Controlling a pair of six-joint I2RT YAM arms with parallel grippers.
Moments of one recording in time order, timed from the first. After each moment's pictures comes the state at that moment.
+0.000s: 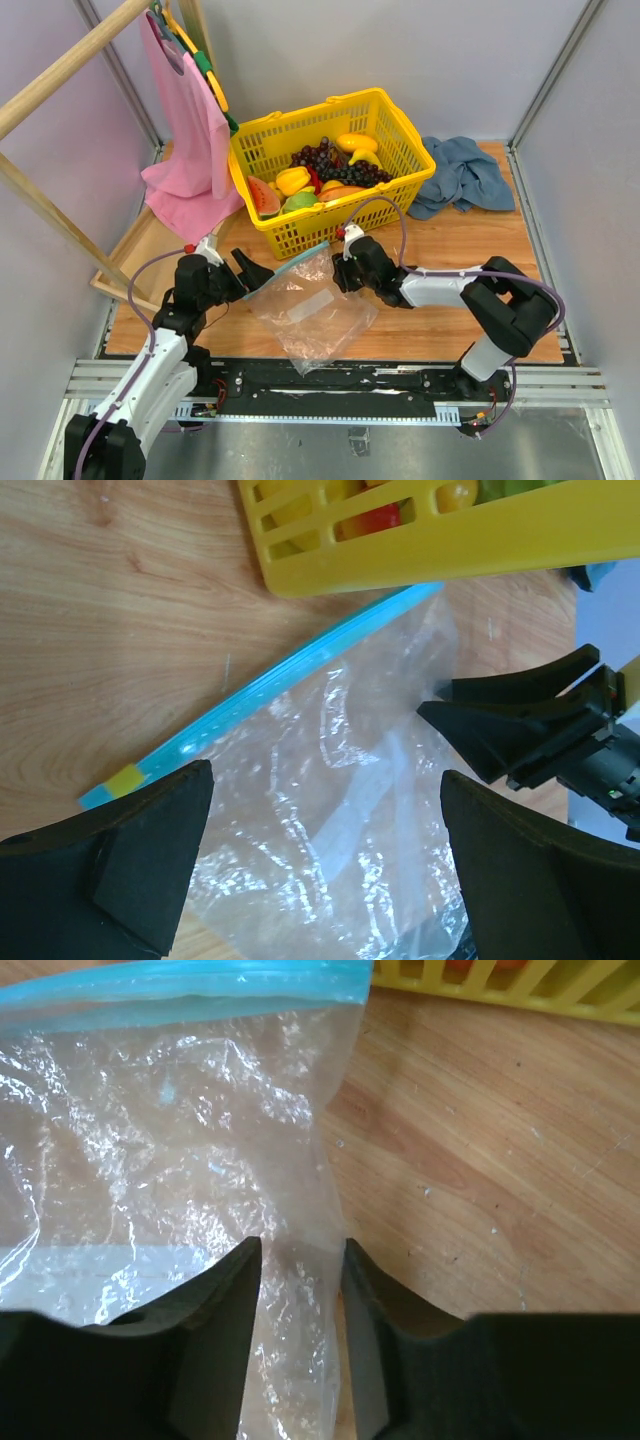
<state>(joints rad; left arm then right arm) -0.18 0.66 0.25 -0.09 0.31 -0.76 0.82 1.61 0.67 0.27 0.06 0.24</state>
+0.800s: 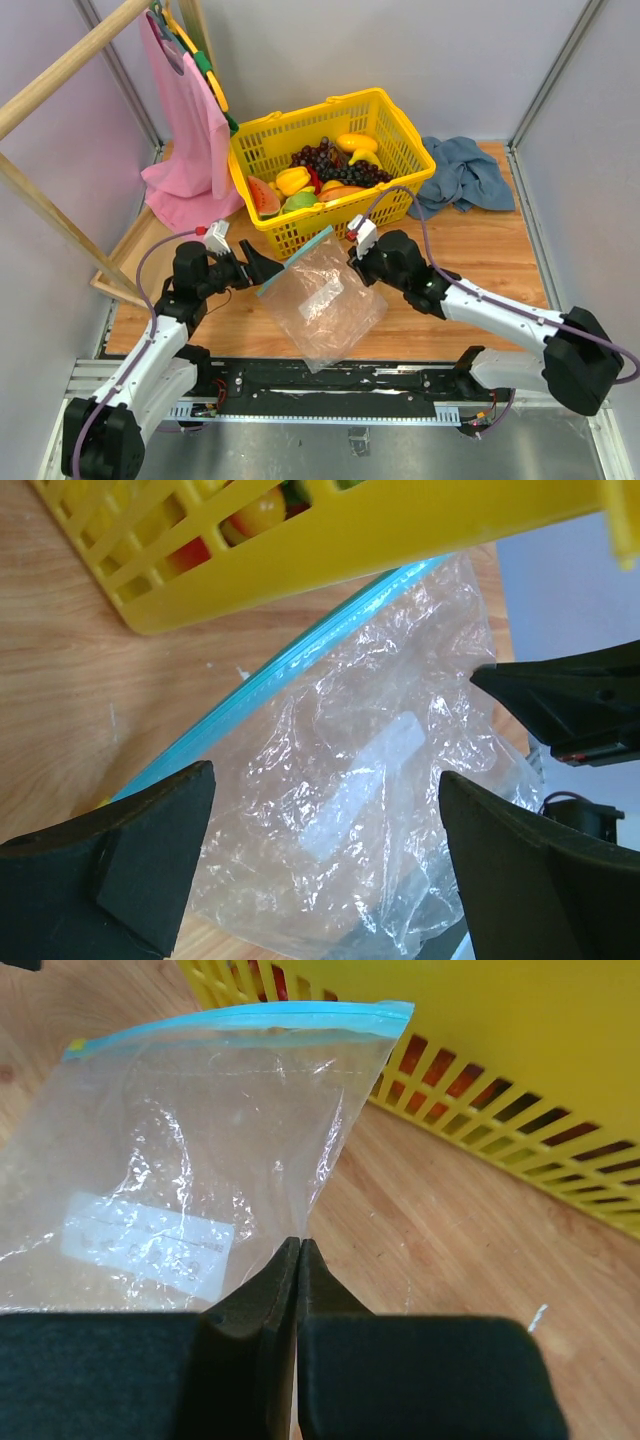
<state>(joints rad) -0.18 0.77 0.33 0.01 0.52 -0.68 0.82 1.21 0.64 0.10 0.00 -0.05</state>
